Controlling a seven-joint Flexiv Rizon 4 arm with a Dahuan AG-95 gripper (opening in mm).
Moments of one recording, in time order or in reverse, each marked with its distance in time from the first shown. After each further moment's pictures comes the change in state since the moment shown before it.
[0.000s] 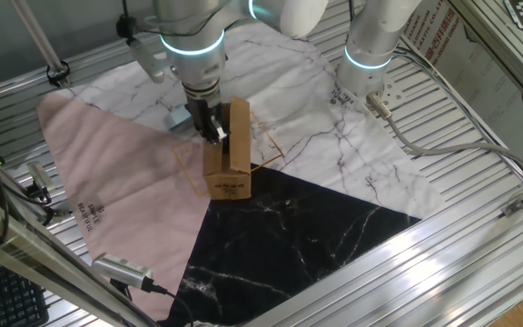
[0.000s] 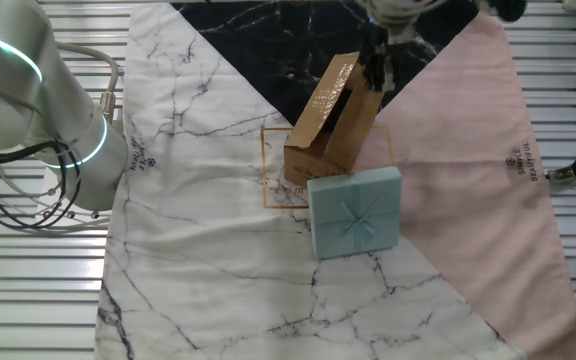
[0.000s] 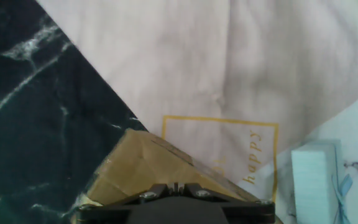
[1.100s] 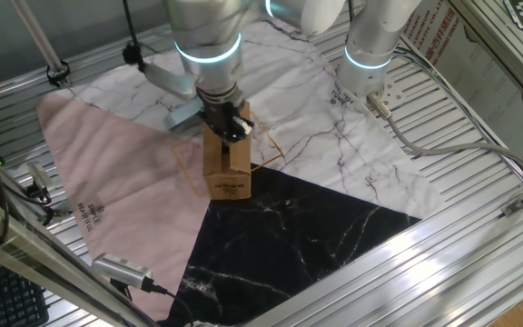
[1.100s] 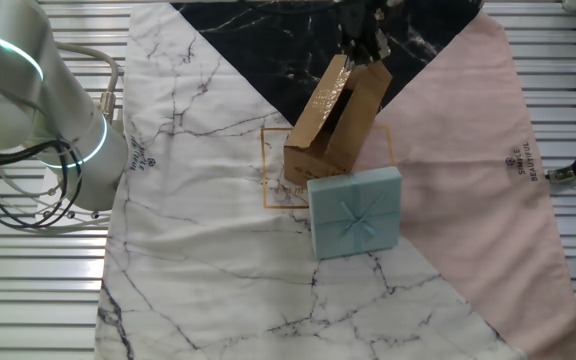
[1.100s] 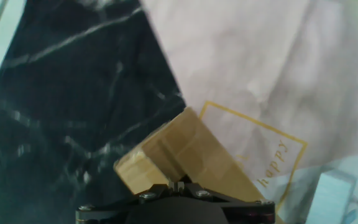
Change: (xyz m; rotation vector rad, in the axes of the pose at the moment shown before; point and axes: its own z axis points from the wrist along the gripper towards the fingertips) arm 0.029 0.034 -0.014 0.015 0.101 -0.477
